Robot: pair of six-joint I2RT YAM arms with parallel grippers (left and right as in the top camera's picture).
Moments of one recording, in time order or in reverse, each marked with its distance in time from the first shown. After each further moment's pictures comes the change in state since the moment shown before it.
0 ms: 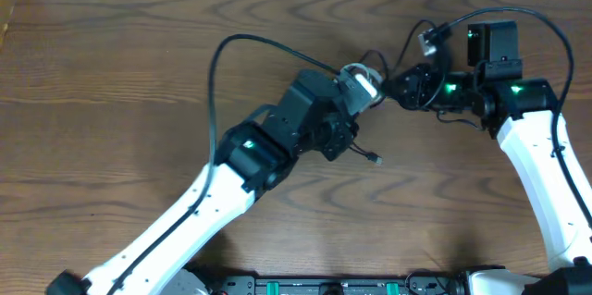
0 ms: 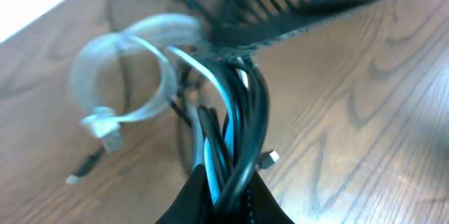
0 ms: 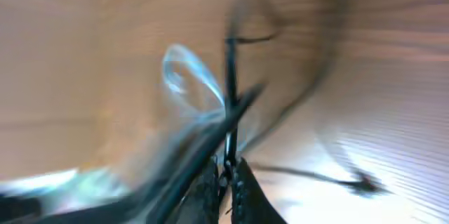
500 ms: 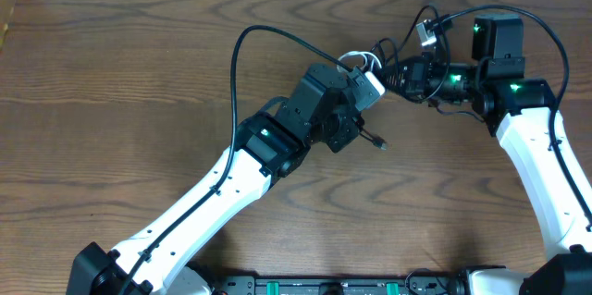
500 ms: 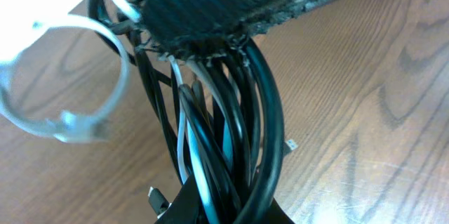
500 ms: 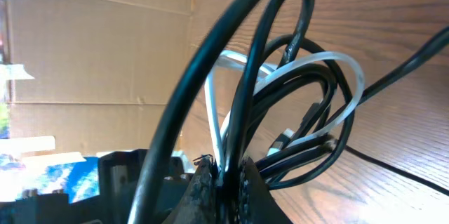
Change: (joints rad) left arm 0.000 0.111 0.002 0.071 -0.014 0.090; right arm -0.016 0.024 -0.026 0.198 -0.336 0.162
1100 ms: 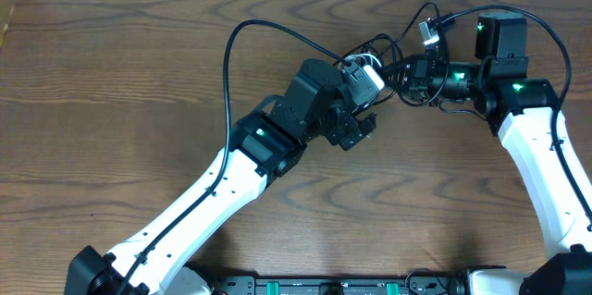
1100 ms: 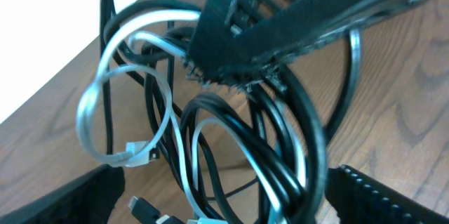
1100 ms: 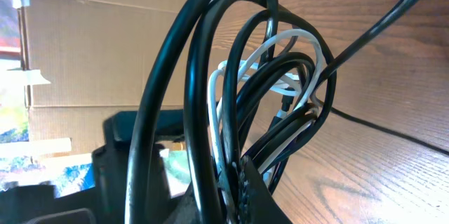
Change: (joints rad) left arm 0.012 -0.011 0.000 0.059 -0.019 0.055; right arm -0.012 0.000 0.000 0.032 -0.055 0.069
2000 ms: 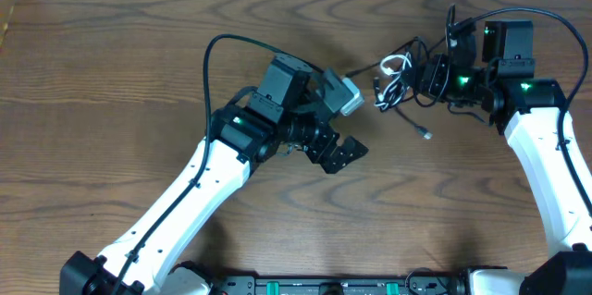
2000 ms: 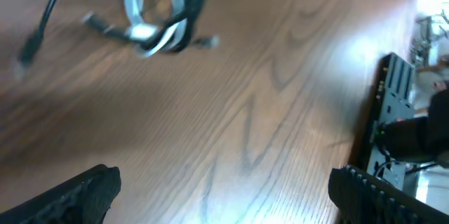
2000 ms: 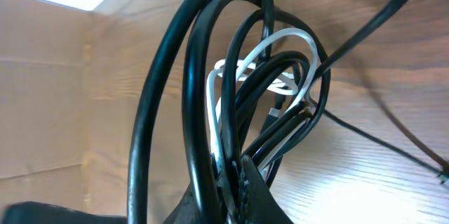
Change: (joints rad) left arm 0.124 -0.014 0.000 -0.253 0.478 -0.076; right arm -0.036 0.000 0.000 -0.105 0.414 -0.161
